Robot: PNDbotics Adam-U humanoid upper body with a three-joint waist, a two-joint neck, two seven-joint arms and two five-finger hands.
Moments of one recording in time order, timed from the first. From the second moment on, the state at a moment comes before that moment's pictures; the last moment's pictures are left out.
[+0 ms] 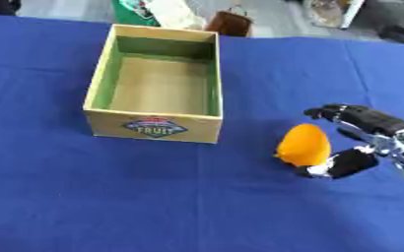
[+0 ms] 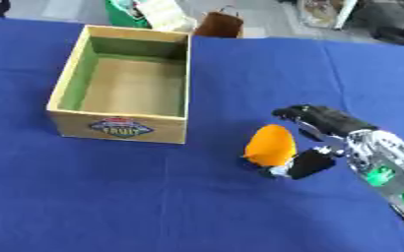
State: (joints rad) left arm -0.18 0.14 0.41 -1.98 0.08 -0.12 0.11; right arm -0.20 -0.90 0.22 -1.87 0.66 0.30 0.44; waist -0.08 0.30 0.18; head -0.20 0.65
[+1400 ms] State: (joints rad) left arm -0.18 0.14 0.41 -1.98 0.08 -0.12 0.11; right arm -0.29 -0.87 0.15 -1.98 0.37 0.46 0.03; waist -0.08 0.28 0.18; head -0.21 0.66
